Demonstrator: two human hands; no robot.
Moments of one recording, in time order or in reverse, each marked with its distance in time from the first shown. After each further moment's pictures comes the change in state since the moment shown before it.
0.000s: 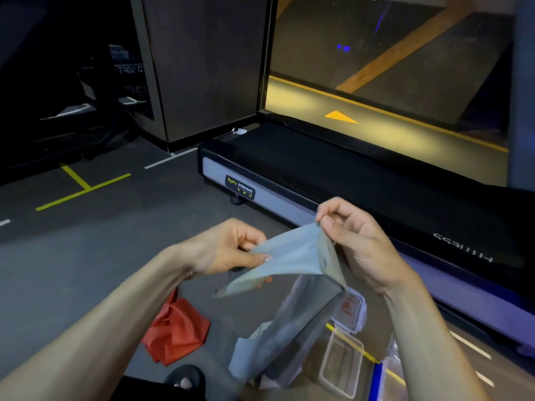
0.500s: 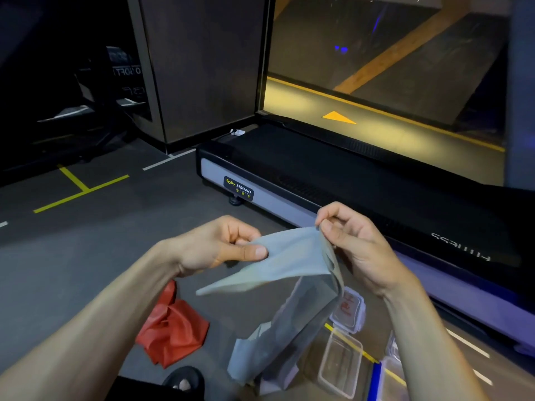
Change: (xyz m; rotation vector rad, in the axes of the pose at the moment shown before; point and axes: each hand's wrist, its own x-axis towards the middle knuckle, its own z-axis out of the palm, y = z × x) left_hand -0.005 0.007 -0.005 -0.101 -0.028 0.048; right_hand -0.003 0.005 -0.006 -0.033 0.024 0.026
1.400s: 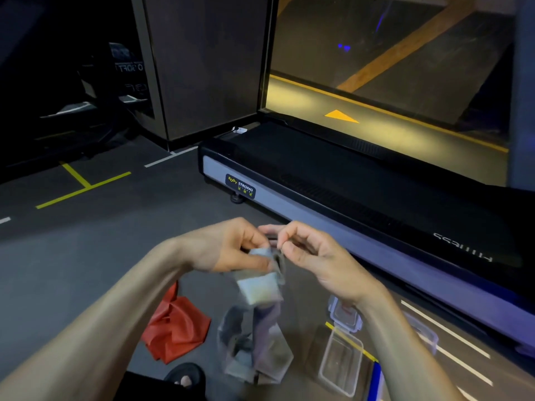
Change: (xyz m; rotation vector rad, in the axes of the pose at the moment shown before) left_hand 0.001 0.008 0.002 0.520 -0.040 -0.008; right_hand 0.002 0.015 0.040 -0.174 -0.253 0.043
